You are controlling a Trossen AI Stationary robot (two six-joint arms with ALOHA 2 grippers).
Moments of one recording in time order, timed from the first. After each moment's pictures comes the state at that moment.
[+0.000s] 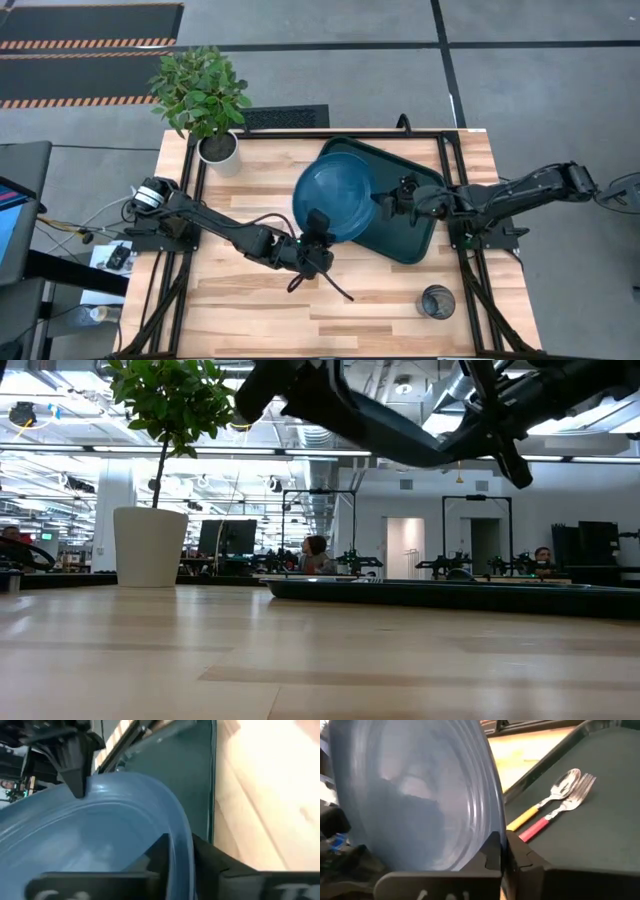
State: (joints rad) left arm -0.34 1.79 1.35 -0.33 -0.65 0.48; right arm 0.11 0.96 0.54 0.00 0.48 1.01
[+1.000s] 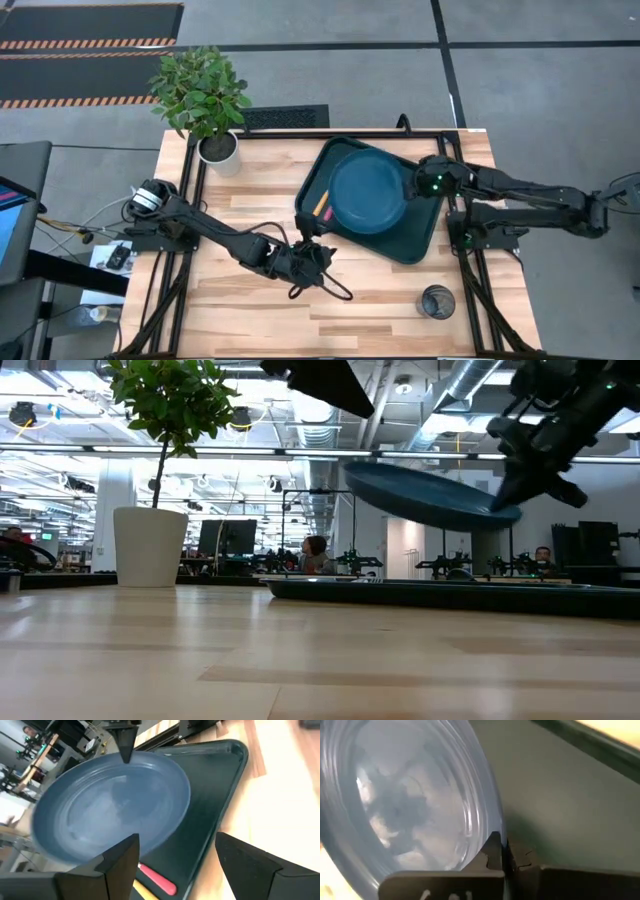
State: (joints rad) left arm -0.41 1.79 1.35 -0.28 -0.81 0.11; right arm -0.36 0.72 0.54 -0.56 0.13 0.85
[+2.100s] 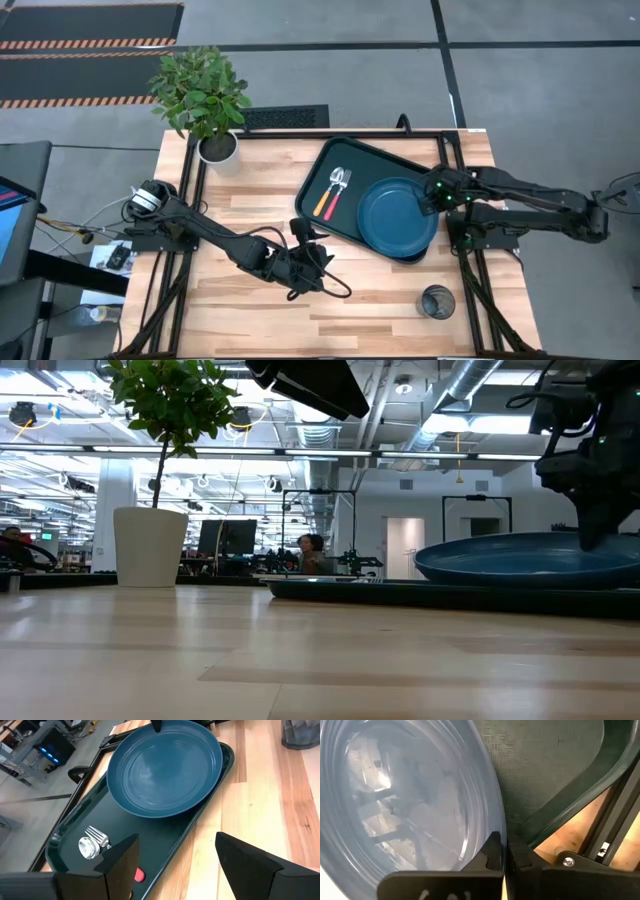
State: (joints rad) left arm -0.43 1.79 1.35 -0.35 -0.77 -0.15; right arm -0.42 0.70 0.54 -1.08 0.03 0.83
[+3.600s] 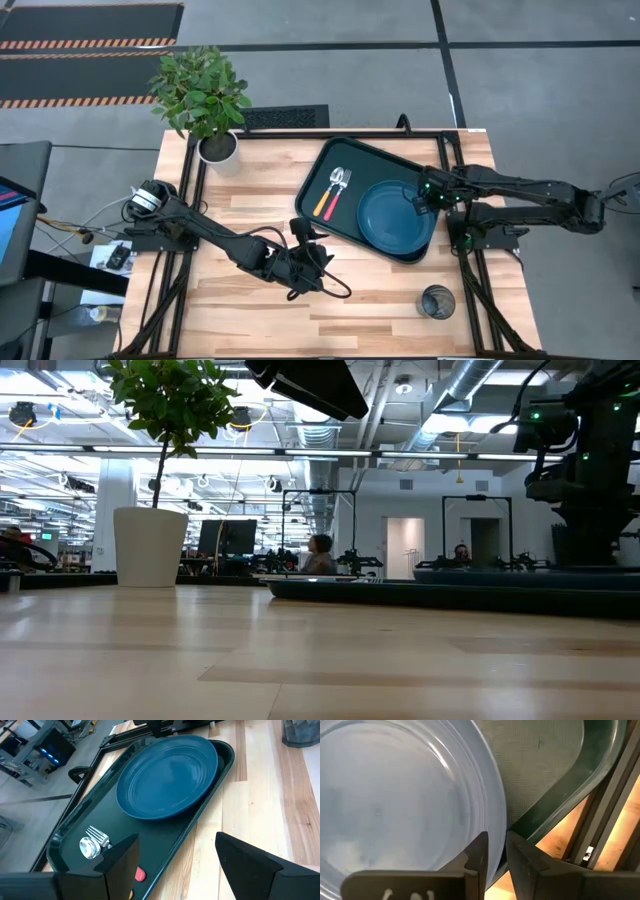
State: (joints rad) left arm -0.43 1.79 1.35 -0.35 -0.77 -0.15; right arm -0.41 0.86 0.54 -1.06 0.11 0.86
